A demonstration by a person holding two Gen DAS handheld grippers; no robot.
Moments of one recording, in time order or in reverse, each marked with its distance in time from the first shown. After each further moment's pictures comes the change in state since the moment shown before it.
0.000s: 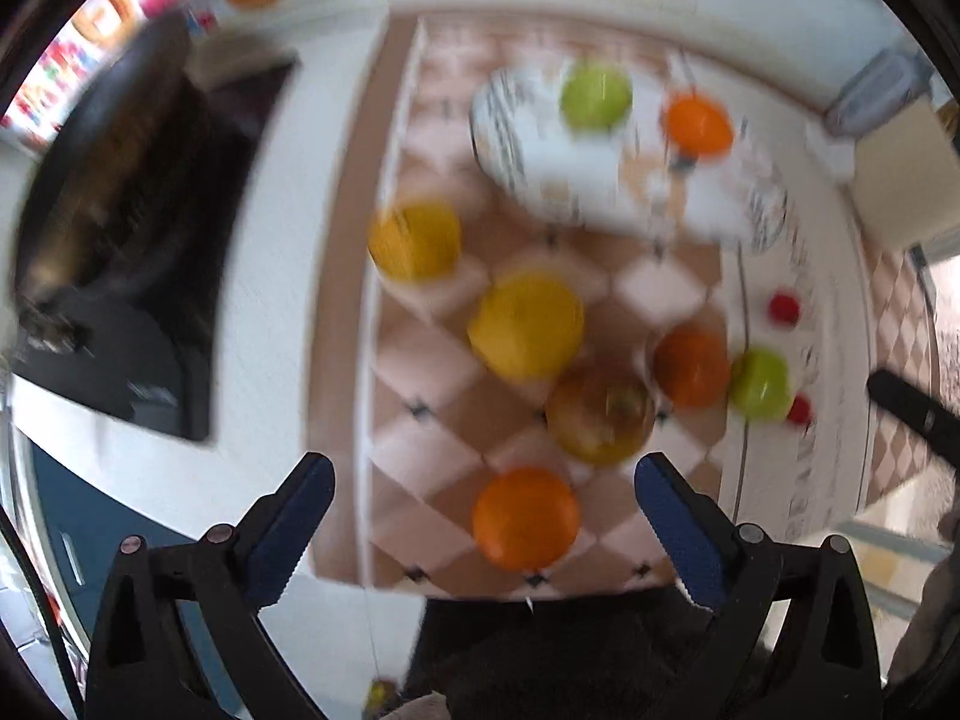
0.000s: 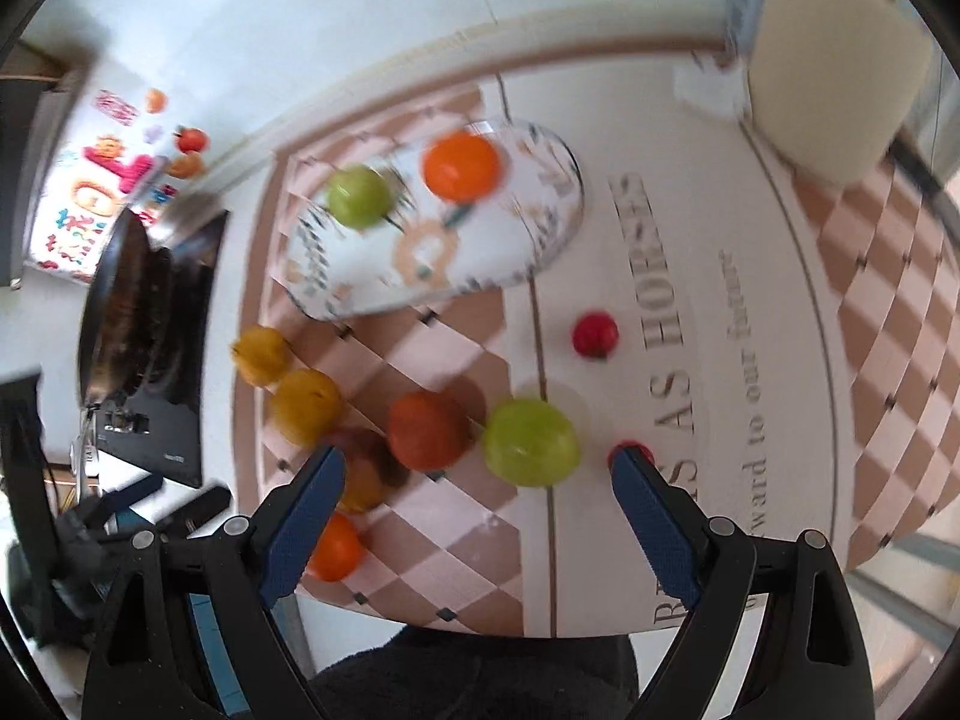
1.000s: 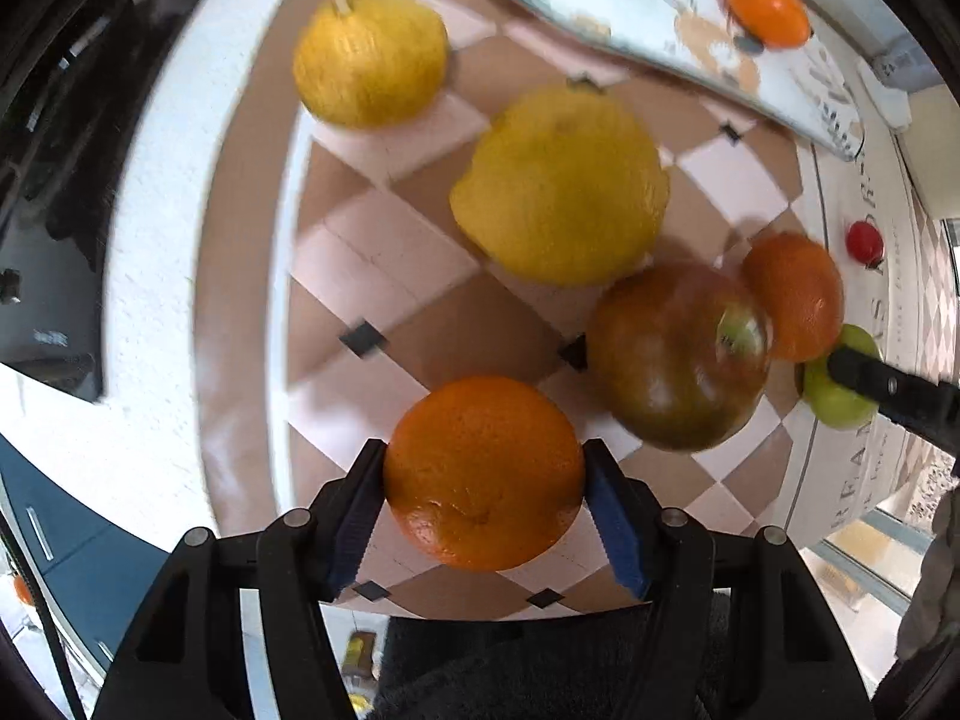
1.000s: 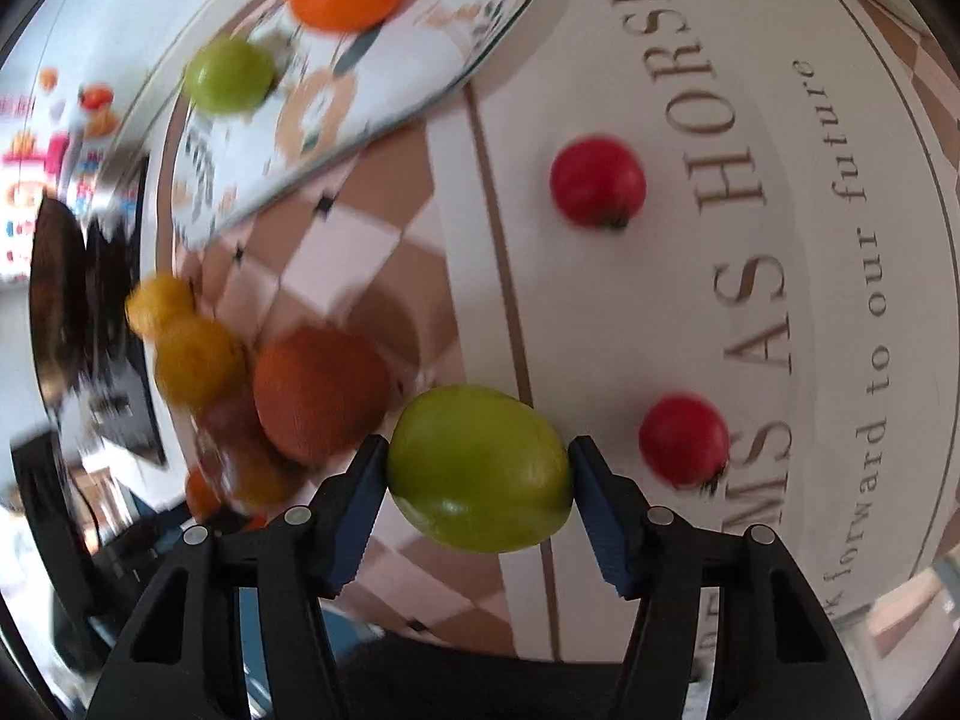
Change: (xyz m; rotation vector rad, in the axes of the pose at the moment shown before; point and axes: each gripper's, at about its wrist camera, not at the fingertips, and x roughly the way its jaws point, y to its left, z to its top) left arm 0.091 0.000 -0.032 -0.023 0.154 -0.075; right arm 0.122 -0.030 -0.006 0.071 0.271 0.048
